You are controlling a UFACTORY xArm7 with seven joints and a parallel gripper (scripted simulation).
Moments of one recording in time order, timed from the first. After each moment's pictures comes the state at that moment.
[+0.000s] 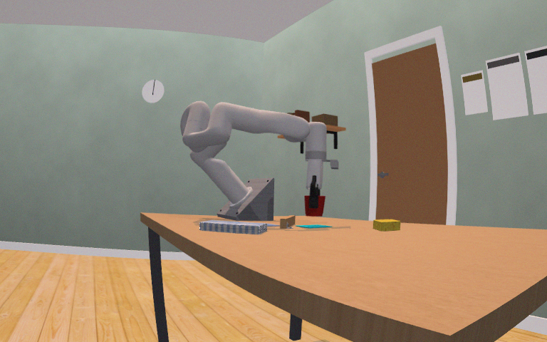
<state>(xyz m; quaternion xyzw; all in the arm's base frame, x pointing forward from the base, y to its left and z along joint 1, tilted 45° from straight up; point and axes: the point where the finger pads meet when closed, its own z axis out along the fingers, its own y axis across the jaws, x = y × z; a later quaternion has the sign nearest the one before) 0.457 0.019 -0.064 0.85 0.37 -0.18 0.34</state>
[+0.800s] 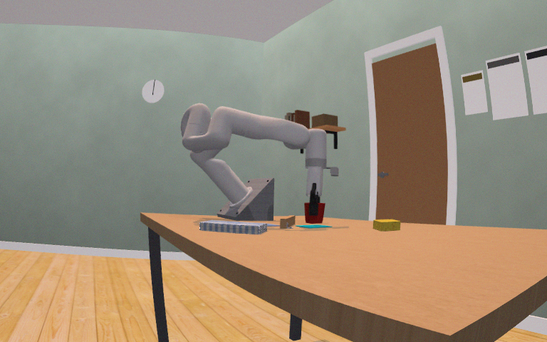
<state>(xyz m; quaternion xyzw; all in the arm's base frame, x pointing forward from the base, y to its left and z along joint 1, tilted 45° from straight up) 0.455 0.001 -0.082 0.85 0.37 -0.18 0.34</state>
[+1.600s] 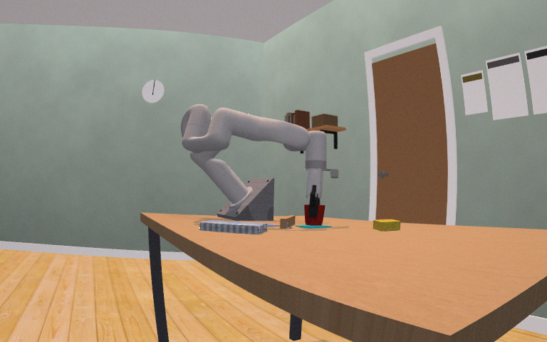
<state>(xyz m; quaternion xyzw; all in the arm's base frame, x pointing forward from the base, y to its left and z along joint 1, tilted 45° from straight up) 0.455 -0.004 -0.087 0.85 0.37 -0.18 0.34</state>
